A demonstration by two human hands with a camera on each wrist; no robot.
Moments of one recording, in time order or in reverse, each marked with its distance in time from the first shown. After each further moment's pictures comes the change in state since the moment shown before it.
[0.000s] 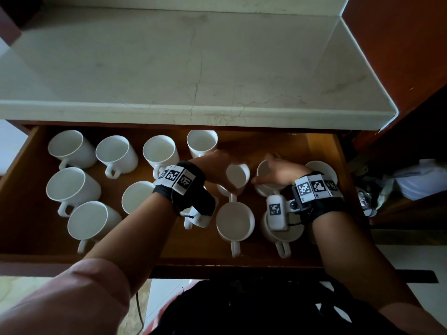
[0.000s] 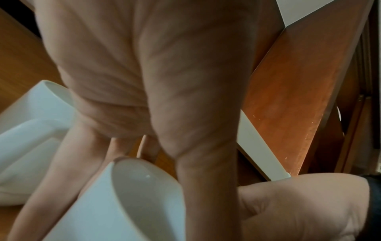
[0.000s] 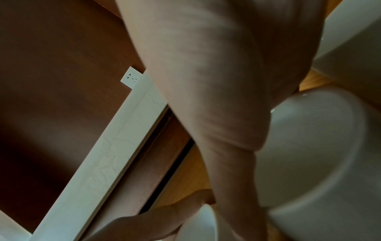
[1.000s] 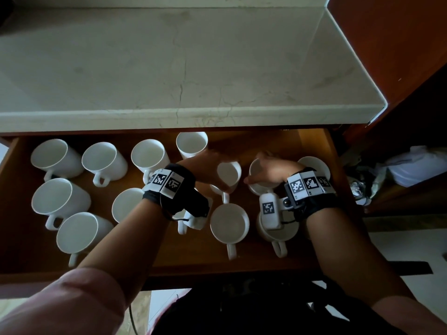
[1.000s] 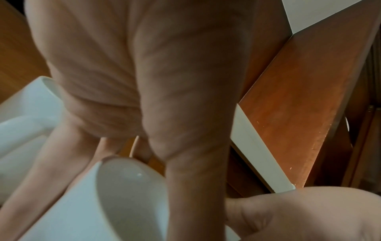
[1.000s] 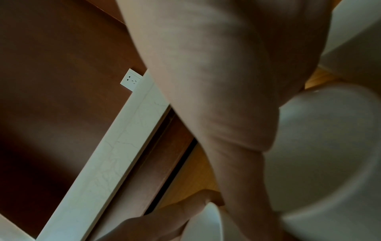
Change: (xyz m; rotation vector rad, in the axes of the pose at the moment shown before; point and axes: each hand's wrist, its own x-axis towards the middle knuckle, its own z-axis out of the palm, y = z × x) left_hand 0.007 -0.006 -0.001 -0.043 0.028 0.054; right_hand -0.005 -0.003 -0.001 0.024 -0.005 0.030
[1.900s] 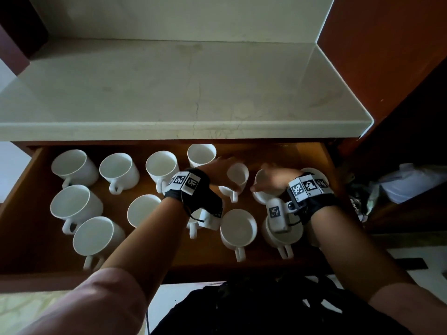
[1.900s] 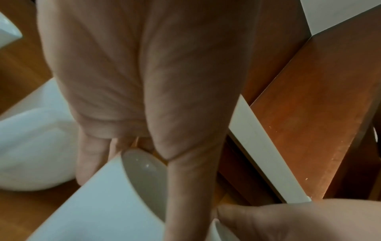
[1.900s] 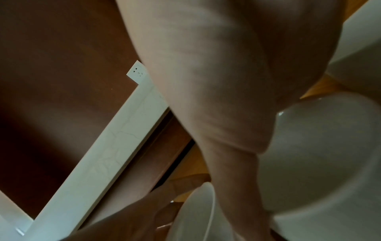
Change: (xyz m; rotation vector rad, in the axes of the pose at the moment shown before) left_hand -0.005 0.009 -0.008 -0.122 0.011 -0.084; right_hand -0.011 -0.015 -0.003 -0.121 -0.012 0.123
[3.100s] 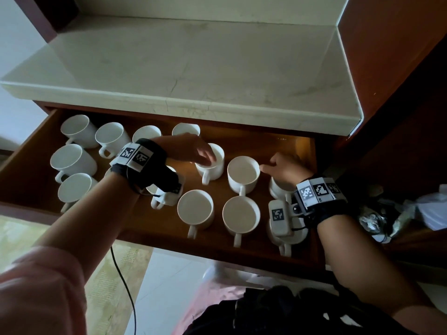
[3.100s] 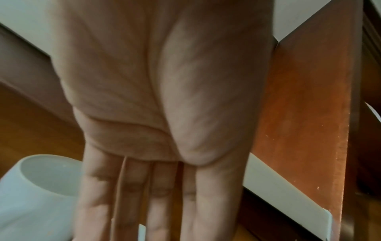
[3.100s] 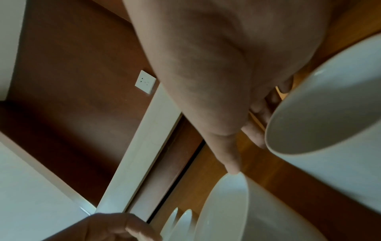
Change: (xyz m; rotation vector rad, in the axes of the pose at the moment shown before) left_hand -0.033 0.040 -0.014 0.037 0.000 -0.037; right_hand 0.004 0.100 -0.013 0.153 0.133 -0.192
